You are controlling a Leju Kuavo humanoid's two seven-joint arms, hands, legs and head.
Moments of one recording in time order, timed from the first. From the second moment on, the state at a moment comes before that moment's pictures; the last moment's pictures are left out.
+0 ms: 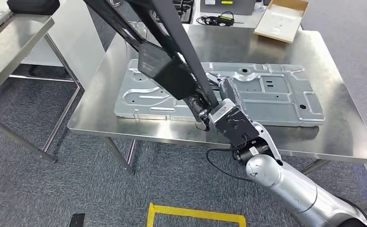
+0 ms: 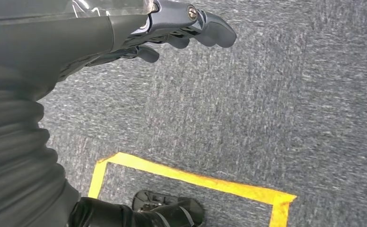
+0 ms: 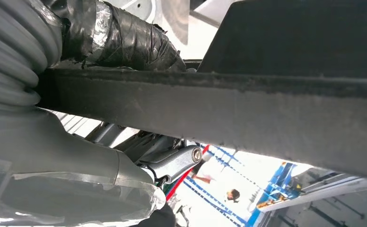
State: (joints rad) left arm -0.13 0.14 -0.89 -0.24 1.11 0.43 -0.37; right arm -0.67 -0.24 0.79 -1.77 0.02 -0.59 0.15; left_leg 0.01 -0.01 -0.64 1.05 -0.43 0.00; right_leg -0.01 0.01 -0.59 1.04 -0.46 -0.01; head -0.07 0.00
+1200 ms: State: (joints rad) left arm -0.11 0.15 -0.88 -0.24 1.12 0.40 -0.38; right arm -0.60 -0.47 0.63 -1.58 0.04 -0.51 0.33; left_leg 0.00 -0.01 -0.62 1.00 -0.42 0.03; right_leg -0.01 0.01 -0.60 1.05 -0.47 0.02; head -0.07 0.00
